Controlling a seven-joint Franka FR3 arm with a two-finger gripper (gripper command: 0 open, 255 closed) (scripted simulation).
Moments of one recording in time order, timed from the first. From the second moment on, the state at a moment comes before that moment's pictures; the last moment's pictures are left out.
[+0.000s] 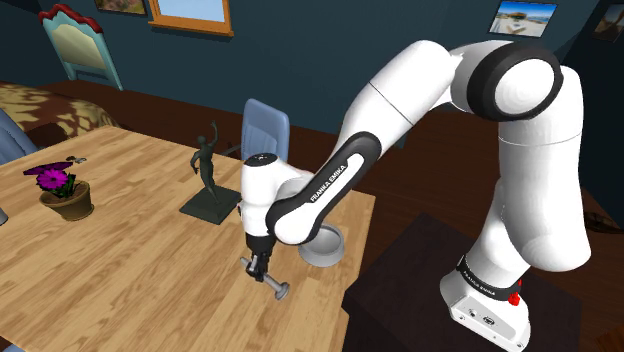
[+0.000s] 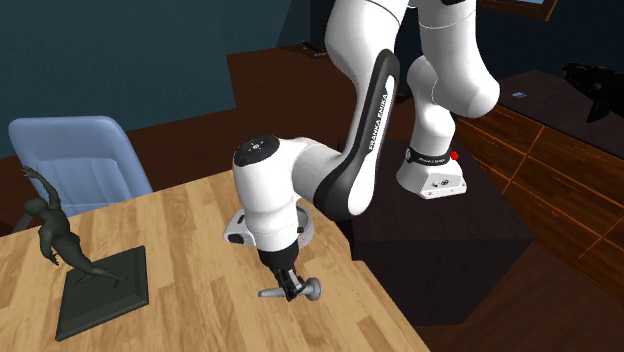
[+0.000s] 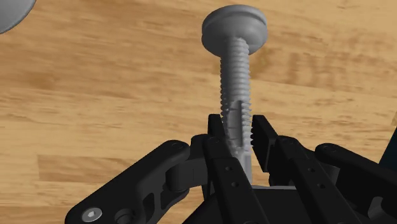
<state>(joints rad) 0.44 0.45 0.30 -2.09 0.03 2.54 0.10</state>
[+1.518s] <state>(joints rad) 0.04 0.18 0.22 -2.47 0.18 2.58 -0.48</state>
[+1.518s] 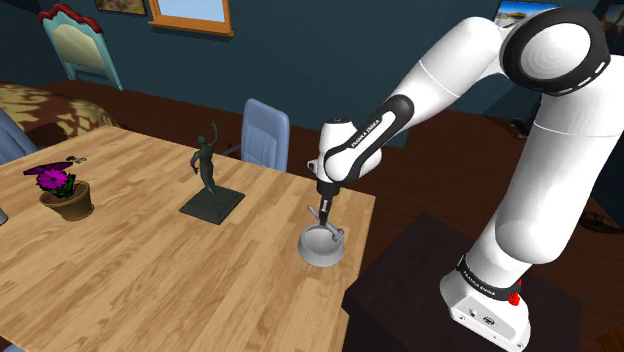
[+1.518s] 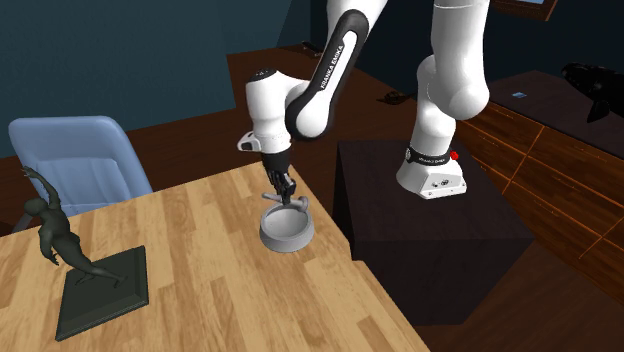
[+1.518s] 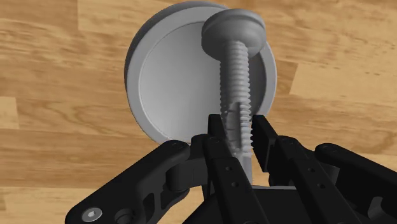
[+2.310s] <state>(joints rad) 0.04 0.35 0.20 -2.45 0.16 2.73 -0.50</state>
